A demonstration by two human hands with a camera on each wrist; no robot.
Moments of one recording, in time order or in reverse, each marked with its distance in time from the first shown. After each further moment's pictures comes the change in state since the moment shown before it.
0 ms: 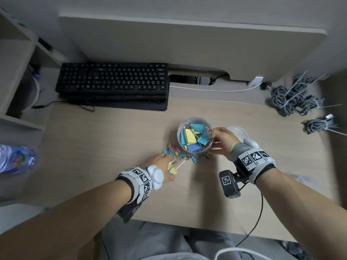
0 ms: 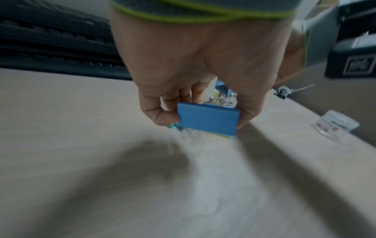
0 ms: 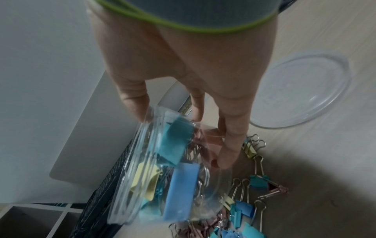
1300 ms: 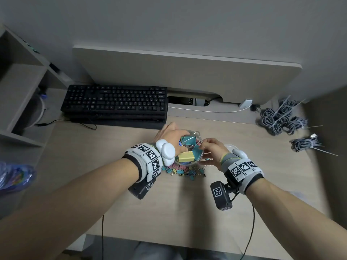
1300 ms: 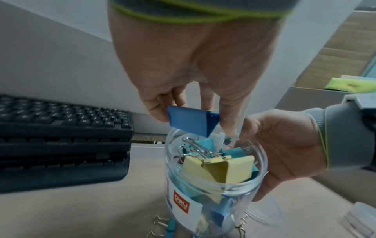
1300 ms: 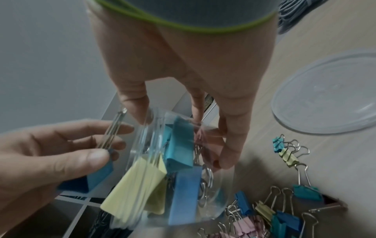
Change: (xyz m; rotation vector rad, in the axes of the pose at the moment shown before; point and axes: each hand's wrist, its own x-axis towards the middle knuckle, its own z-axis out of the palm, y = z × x) left_hand 0.009 0.061 -0.128 -0.015 0.300 0.212; right_hand -0.022 -0.028 0.023 -0.037 -0.056 -0.090
